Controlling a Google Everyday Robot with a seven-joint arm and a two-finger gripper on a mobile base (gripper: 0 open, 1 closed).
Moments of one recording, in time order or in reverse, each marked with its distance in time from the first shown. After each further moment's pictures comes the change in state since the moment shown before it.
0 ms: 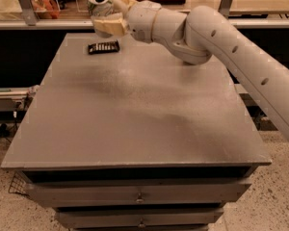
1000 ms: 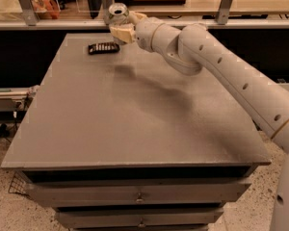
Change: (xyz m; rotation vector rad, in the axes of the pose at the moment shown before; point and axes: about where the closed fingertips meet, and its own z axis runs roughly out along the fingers) arm 0.100 -0.068 0.007 0.239 0.114 0.123
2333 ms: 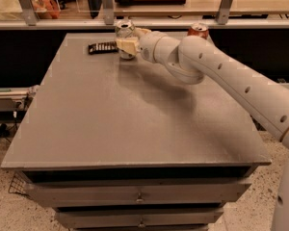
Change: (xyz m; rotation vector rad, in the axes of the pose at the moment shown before) arm 0.051 -0.002 -0.015 0.055 0.119 0.134
